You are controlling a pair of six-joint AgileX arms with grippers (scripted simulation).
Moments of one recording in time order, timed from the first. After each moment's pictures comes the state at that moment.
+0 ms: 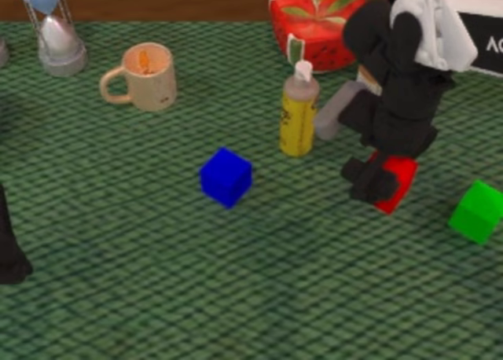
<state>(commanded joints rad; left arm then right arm) 0.00 0.00 0.00 0.00 0.00 0.00 0.44 2.10 1.60 -1.05 -0.01 -0.46</state>
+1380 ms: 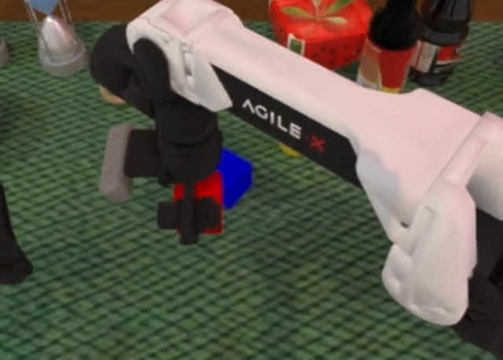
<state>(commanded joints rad) 0.00 0.00 0.00 0.00 0.00 0.00 0.88 2.64 2.63 -1.54 -0.01 -0.68</state>
